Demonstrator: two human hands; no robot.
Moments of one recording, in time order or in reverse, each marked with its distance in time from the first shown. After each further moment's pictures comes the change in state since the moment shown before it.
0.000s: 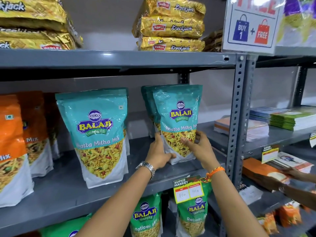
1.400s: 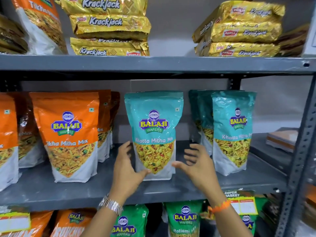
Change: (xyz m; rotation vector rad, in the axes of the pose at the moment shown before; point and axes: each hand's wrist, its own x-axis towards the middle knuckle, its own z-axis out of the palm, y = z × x) left_hand -0.137 -0.118 -0.177 -0.048 0.500 -0.031; right_hand -0.096 -0.030 0.157 -0.134 -0.217 -0.095
